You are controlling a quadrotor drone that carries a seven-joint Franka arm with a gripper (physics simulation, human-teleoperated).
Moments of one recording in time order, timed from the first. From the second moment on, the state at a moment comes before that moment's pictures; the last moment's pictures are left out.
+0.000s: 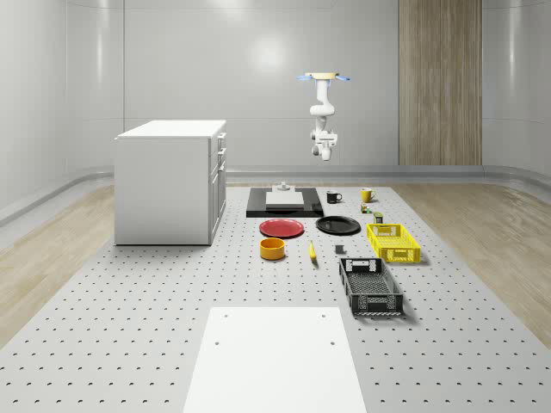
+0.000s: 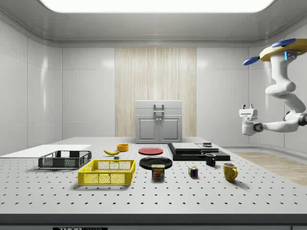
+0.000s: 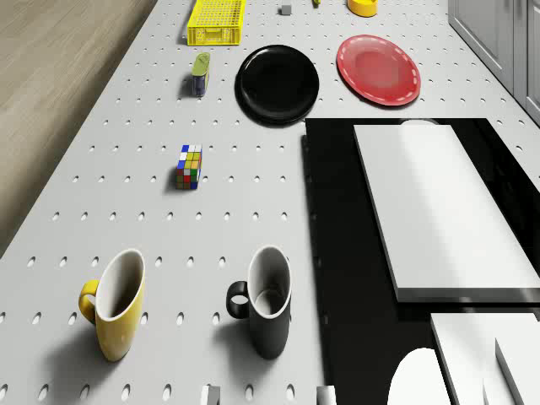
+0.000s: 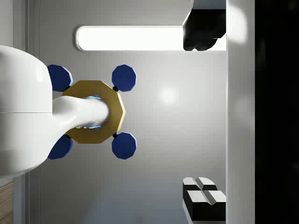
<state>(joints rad) 0.00 -0.79 0.00 -2.34 0.00 1.55 0.79</state>
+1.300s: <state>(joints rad) -0.01 -0.70 0.00 -2.04 0.00 1.36 0.78</state>
